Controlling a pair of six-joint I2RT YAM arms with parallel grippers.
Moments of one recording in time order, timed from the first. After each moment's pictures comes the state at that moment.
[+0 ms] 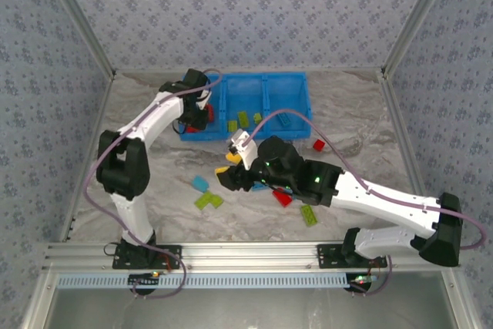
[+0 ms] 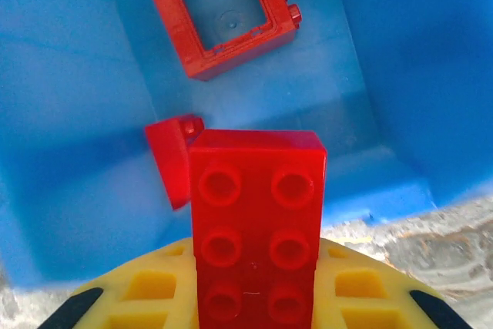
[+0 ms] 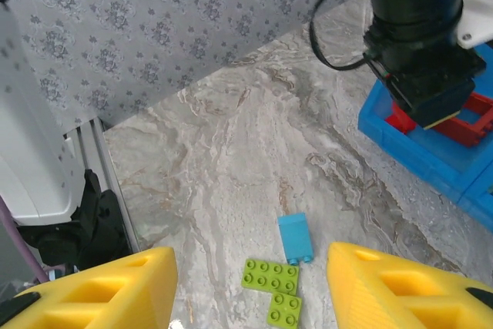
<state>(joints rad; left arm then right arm) -0.38 1.91 1.62 -0.96 -0.11 -0.04 1.13 1.20 1.07 -0.25 0.00 0.21</state>
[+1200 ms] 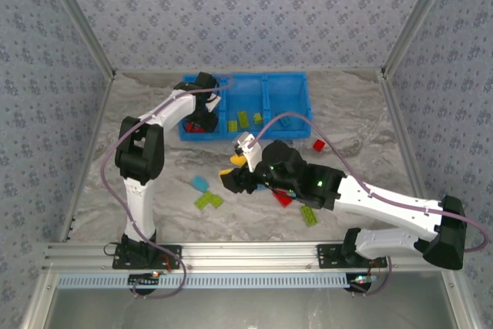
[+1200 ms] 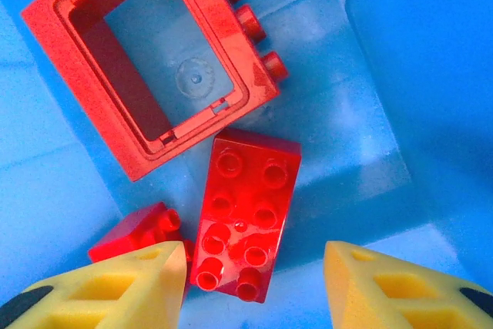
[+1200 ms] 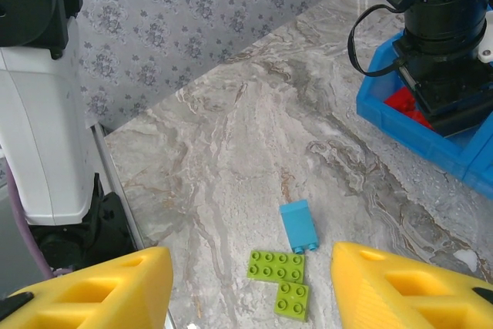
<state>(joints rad) -0.39 2.11 1.72 -0.90 -0.13 0.08 1.13 1.16 0.99 -0.21 0.00 0.28</state>
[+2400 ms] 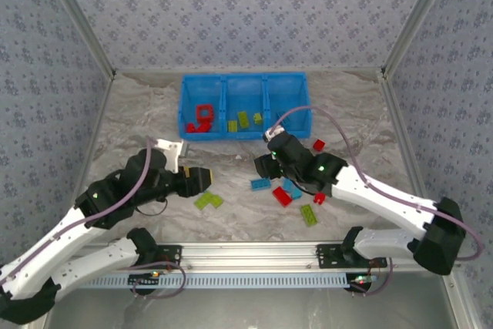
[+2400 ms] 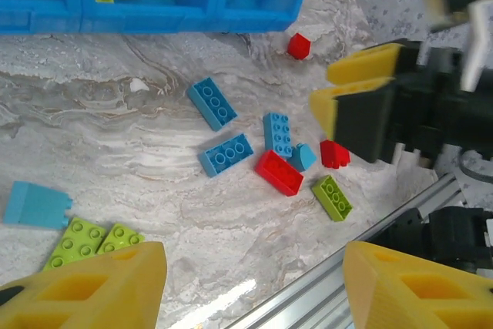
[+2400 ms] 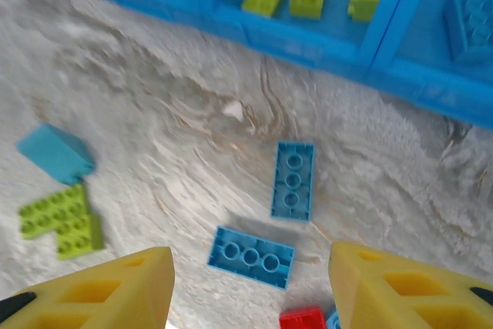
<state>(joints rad) -0.92 0.70 0.93 -0.82 -0.04 -0.73 0.92 1.24 0.97 -0.56 0.21 0.40</state>
